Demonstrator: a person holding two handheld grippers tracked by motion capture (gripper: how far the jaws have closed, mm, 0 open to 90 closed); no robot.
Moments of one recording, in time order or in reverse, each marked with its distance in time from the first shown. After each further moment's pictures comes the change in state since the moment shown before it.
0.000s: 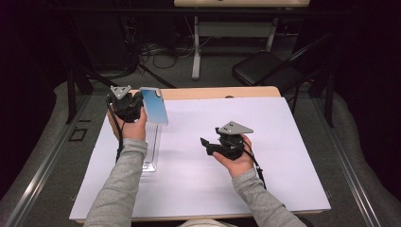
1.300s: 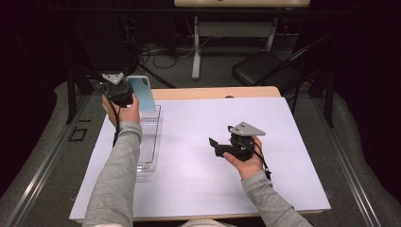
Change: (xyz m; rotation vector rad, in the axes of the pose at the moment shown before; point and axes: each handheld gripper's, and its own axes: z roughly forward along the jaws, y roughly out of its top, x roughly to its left) left arm 0.032 0.015 0.052 -0.036 0.161 -0.002; right arm -0.019 -0.007 -0.020 -0.047 -0.050 0.021
